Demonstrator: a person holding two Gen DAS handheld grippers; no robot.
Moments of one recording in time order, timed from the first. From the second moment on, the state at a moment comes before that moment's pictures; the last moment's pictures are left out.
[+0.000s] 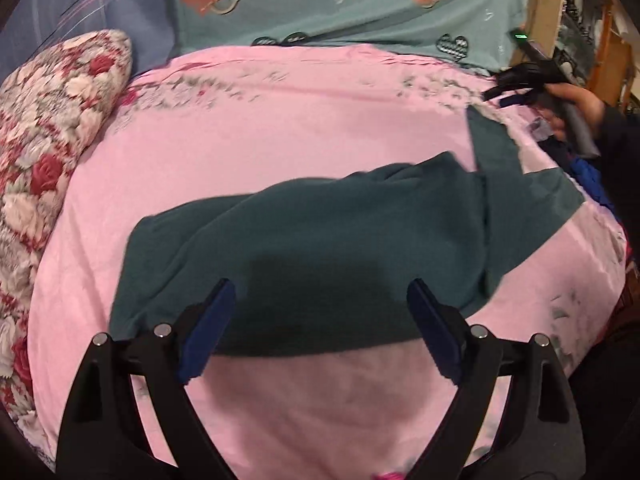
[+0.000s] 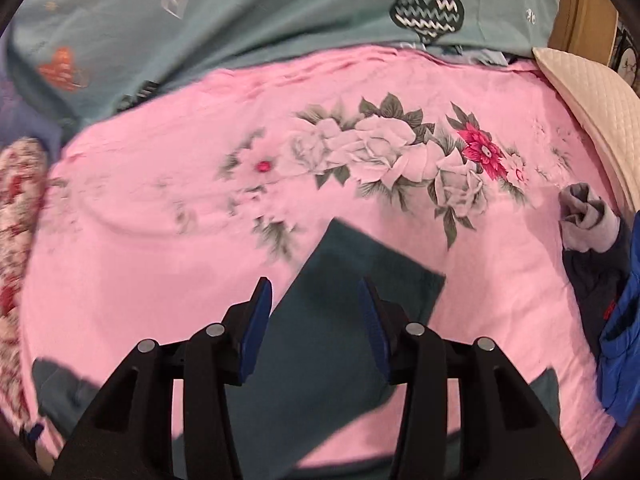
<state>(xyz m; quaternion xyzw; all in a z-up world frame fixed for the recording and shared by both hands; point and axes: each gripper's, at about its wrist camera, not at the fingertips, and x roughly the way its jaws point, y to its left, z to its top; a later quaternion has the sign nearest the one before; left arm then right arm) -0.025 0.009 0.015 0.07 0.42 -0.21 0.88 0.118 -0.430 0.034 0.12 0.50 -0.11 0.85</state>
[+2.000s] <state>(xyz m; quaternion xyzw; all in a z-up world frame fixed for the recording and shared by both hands) -0.008 -0.097 -0.024 0.08 0.45 -0.28 0.85 -0.094 -0.562 0.044 0.09 0.43 -0.16 0.88</state>
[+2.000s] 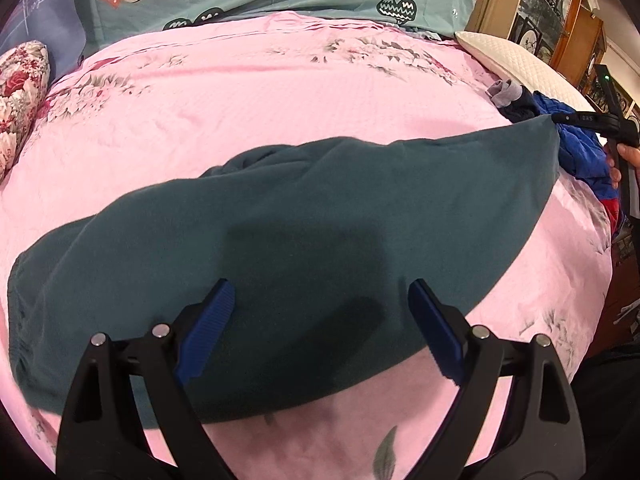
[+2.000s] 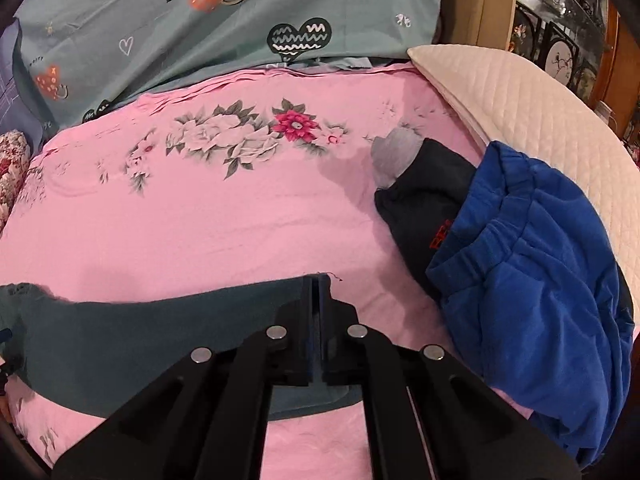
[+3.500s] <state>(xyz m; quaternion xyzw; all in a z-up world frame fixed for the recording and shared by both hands) 0.018 0.070 -0.014 0.07 0.43 -0.08 0.90 0.099 -0.178 -0.028 0.15 0.66 0.31 0.67</state>
